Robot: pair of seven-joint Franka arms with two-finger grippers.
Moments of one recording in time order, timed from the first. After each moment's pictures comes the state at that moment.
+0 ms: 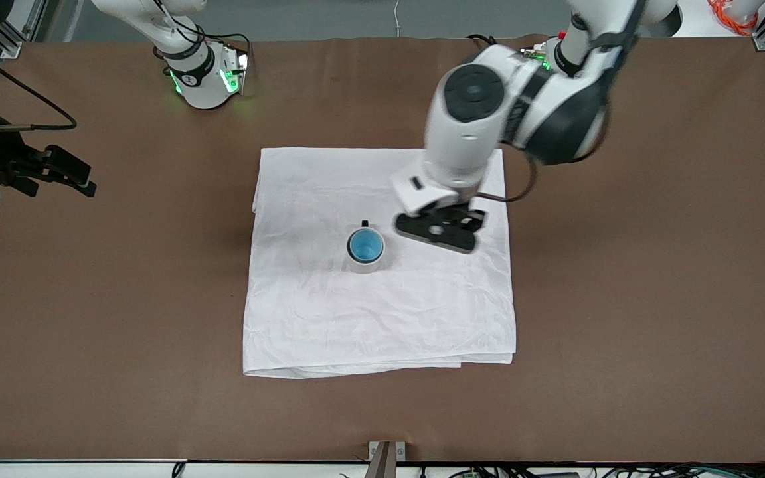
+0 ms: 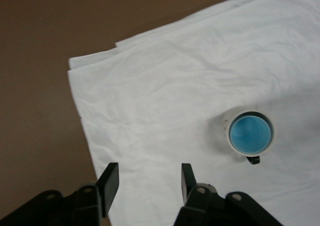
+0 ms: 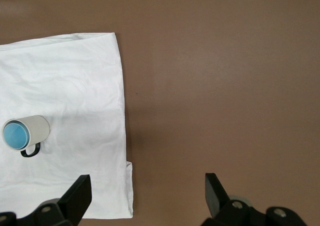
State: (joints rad) left arm -0.58 0.44 0.00 -1.28 0.04 1.80 -0.34; right arm 0.03 0.06 0.05 -1.46 0.04 1.54 0.12
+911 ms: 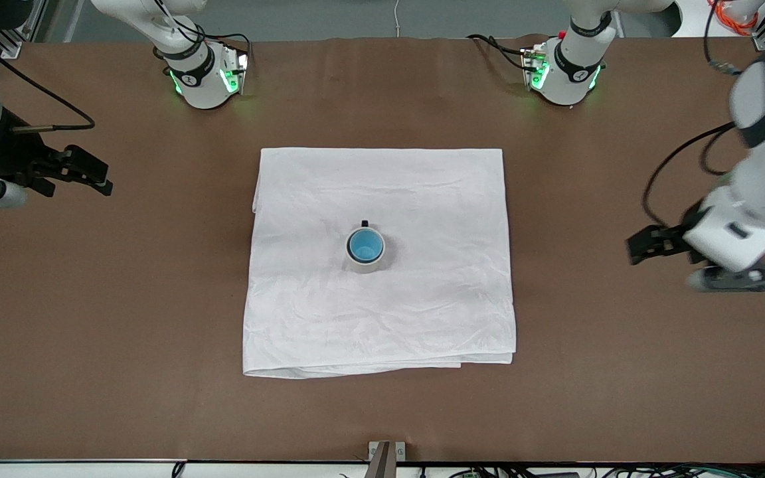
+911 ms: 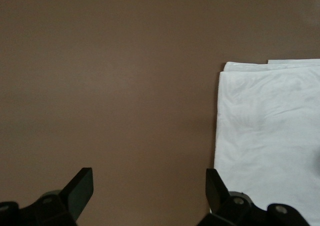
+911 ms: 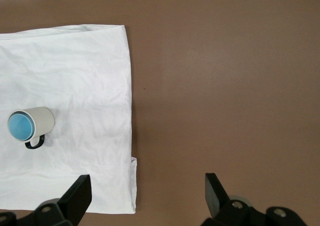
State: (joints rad) left arm -0.08 0.29 -0.01 -1.28 0.04 1.63 -0.08; right arm 0.07 0.07 0.05 -1.46 0.05 1.54 0.12
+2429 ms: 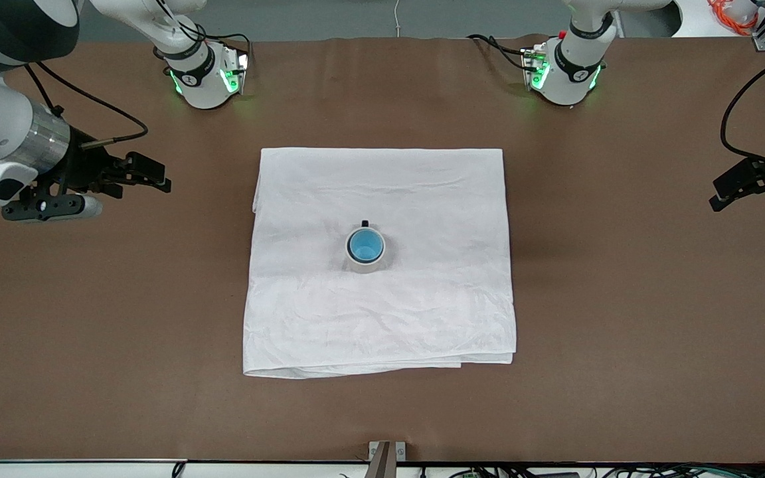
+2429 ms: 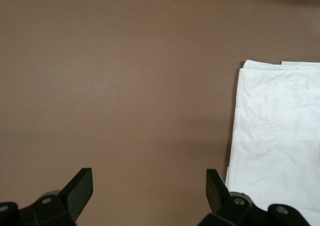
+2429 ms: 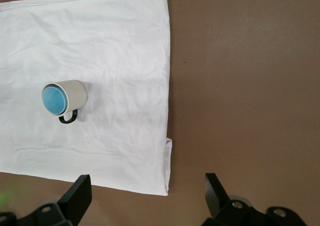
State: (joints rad) left arm -0.05 0.01 0.07 -1.60 -0.01 1.74 -0.04; right arm 0.10 0.07 0.05 -1.58 0.19 1.57 0.12
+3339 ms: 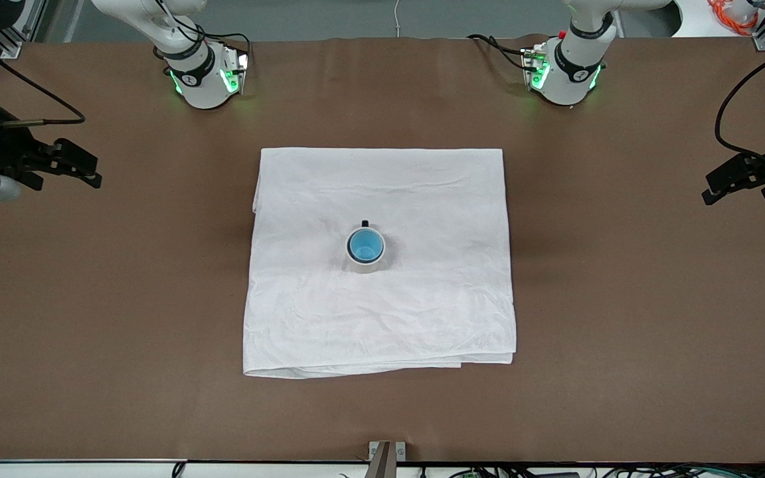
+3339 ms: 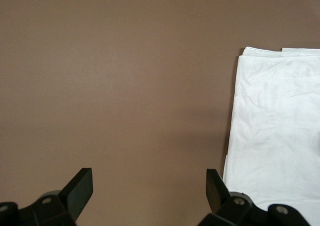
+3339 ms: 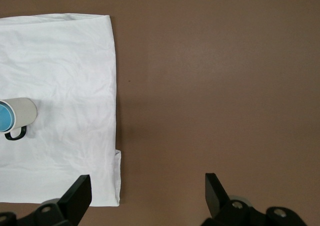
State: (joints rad) left arm -0.04 0.01 0.04 -1.60 -0.01 1.69 -0.04; right arm 0.03 0.03 0.03 -1.50 0.02 1.52 0.05
